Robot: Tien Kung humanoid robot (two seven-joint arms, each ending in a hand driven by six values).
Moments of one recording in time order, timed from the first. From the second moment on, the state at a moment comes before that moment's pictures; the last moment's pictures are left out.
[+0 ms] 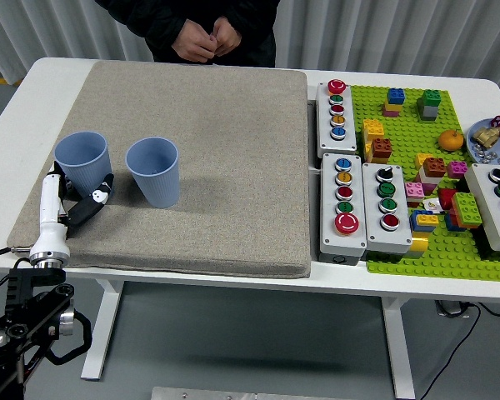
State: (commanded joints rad) left arm -0.20 0.23 -1.07 -0.97 1.04 0.50 -0.52; right arm 0.18 -0.12 1.15 0.18 -0.83 -0.13 -0.21
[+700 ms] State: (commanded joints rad) left arm -0.20 0.23 -1.11 -1.00 1.11 0.46 -0.47; right arm 0.19 -0.12 1.15 0.18 -0.83 -0.13 -0.21
